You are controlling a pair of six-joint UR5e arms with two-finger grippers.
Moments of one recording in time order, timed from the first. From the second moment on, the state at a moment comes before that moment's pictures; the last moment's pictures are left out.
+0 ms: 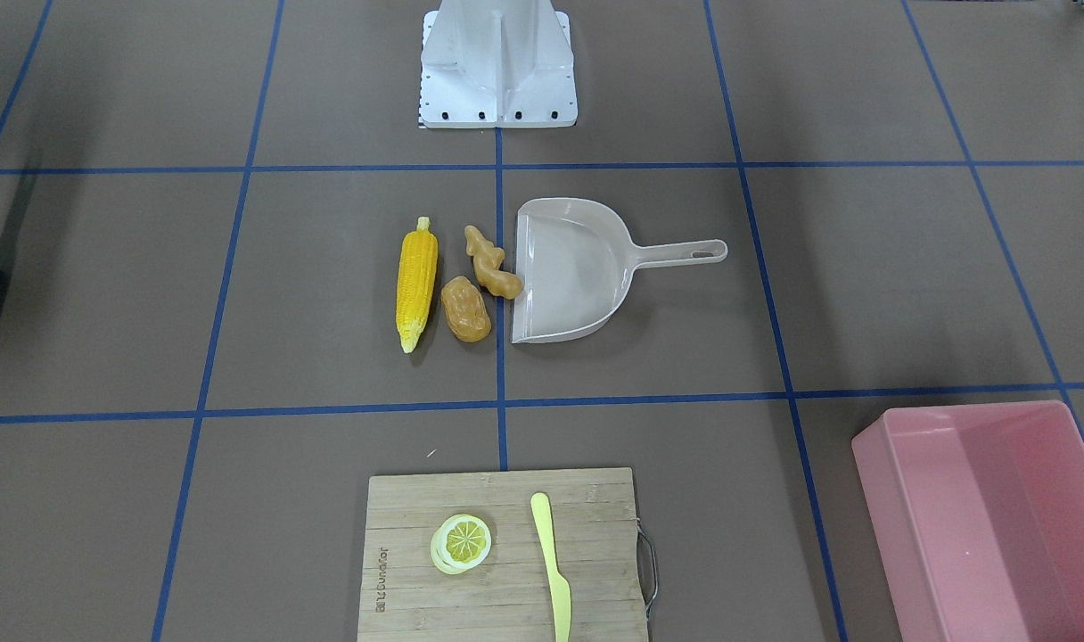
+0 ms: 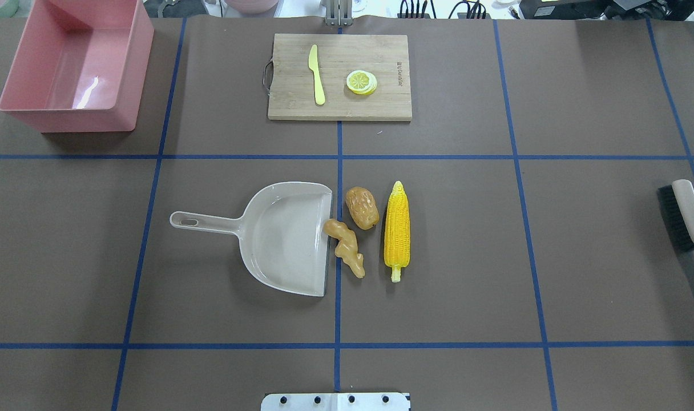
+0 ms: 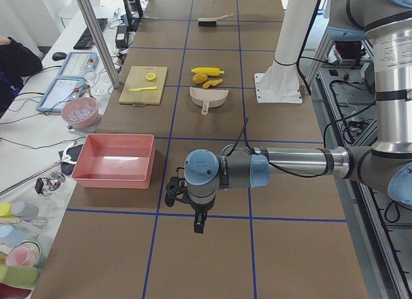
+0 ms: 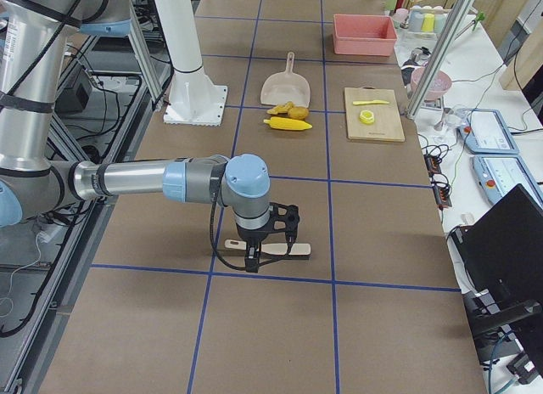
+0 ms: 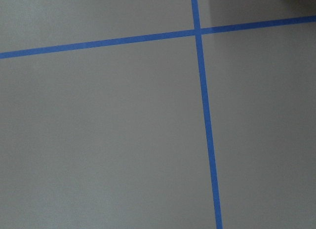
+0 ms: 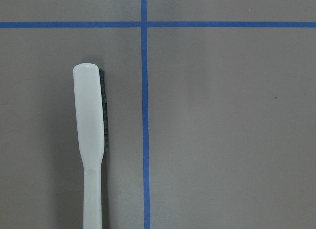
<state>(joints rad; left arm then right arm) -1.67 -1.39 -1.78 -1.48 -2.35 0.23 1.64 -1.88 1.99 -1.70 2.29 -0.04</state>
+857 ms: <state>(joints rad) -1.67 -1.38 -1.77 -1.48 -2.35 0.23 1.64 -1.88 2.03 -1.70 2.29 -0.03</state>
